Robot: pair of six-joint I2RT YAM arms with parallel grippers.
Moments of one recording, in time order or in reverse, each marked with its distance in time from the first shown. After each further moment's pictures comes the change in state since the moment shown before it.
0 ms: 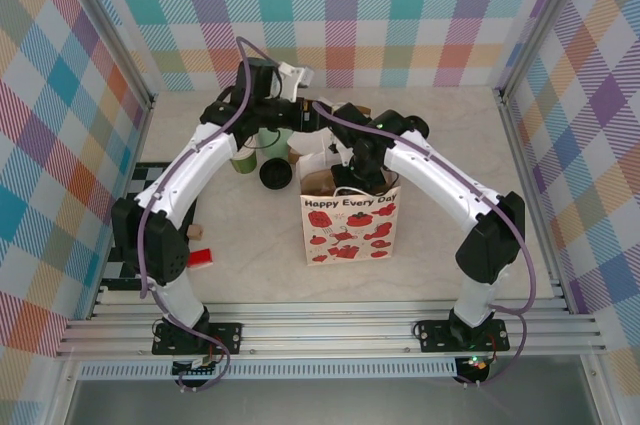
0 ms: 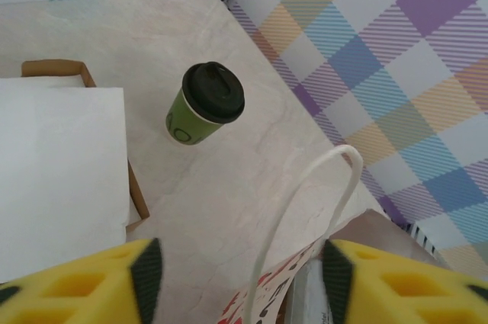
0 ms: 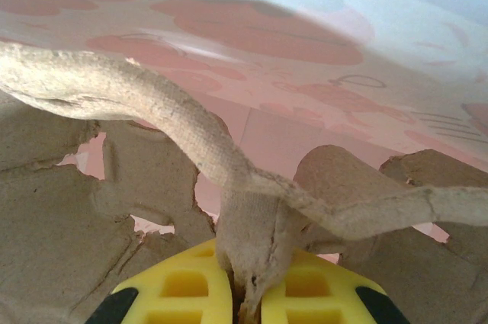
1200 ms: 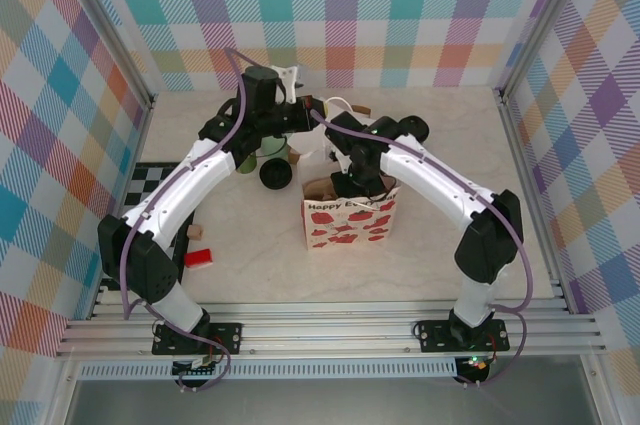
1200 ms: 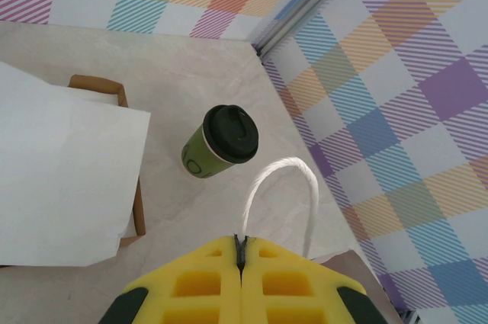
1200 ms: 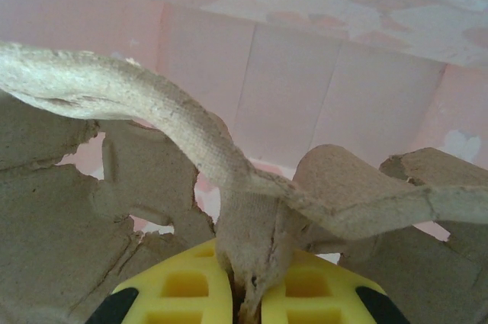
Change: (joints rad) left arm -0.085 -0.129 -0.121 0.127 -0.274 -0.255; right arm 0.012 0.011 -0.062 0.016 0.013 -0.001
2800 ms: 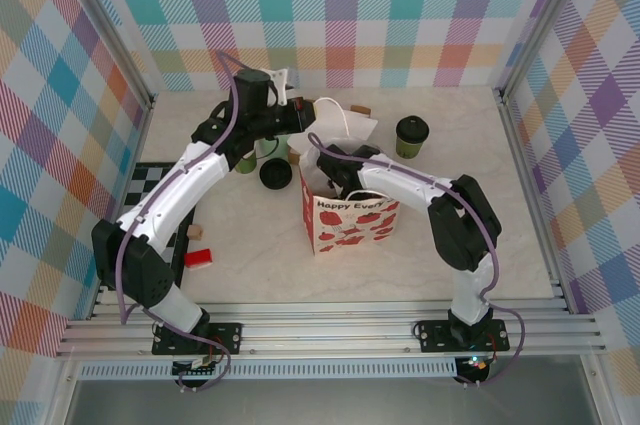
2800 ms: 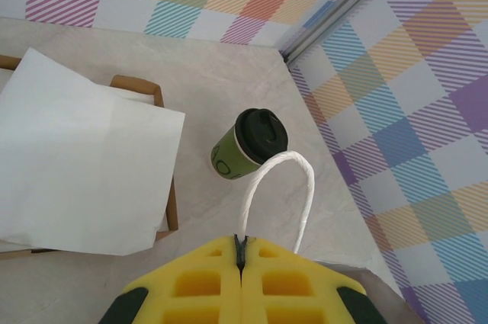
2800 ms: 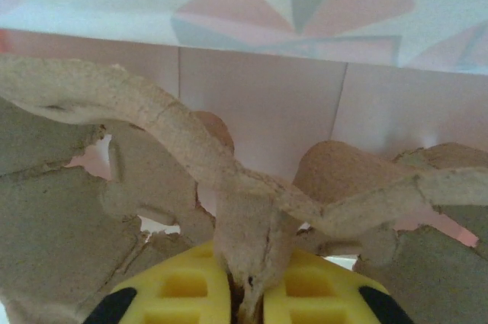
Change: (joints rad) left arm 0.035 -0.037 -0.045 -0.014 -0.034 0.021; right arm 0.018 0.132 -0.246 0.233 0.071 0.010
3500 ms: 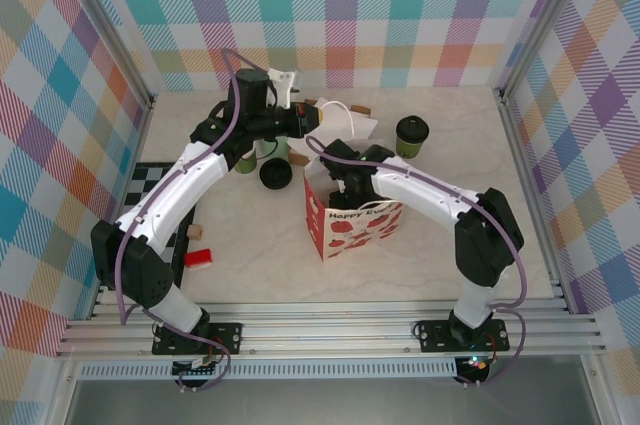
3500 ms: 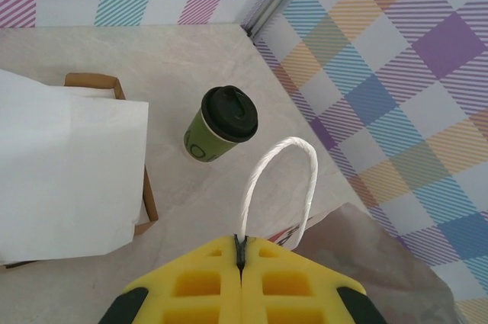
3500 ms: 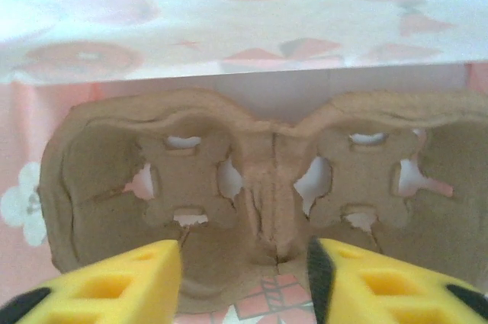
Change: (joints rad) left arm 0.004 -0.001 0.000 -0.008 0.126 0.129; right arm 0.027 -0.154 -0.035 0.022 0.043 0.042
